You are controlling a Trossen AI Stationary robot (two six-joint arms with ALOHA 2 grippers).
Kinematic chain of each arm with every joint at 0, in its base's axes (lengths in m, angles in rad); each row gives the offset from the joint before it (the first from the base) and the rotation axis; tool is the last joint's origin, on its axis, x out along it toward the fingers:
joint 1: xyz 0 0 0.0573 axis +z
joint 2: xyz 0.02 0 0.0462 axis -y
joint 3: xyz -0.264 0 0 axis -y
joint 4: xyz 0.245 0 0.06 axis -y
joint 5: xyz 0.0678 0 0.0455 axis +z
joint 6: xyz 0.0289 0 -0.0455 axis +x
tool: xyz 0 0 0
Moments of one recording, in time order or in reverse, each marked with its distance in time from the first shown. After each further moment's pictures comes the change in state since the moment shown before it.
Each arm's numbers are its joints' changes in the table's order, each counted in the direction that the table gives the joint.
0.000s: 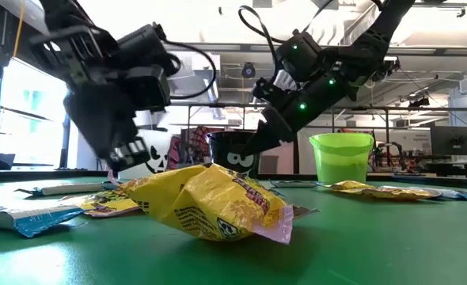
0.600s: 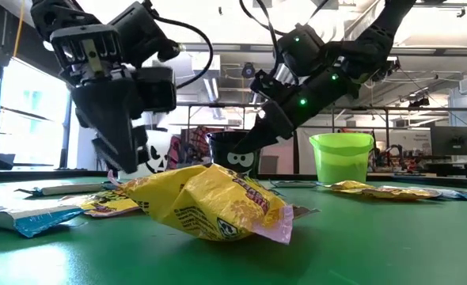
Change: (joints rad) left arm -0.112 -0.020 0.001 0.147 0.239 -0.312; right arm 0.053 -0.003 0.000 0.028 0.000 -0.009
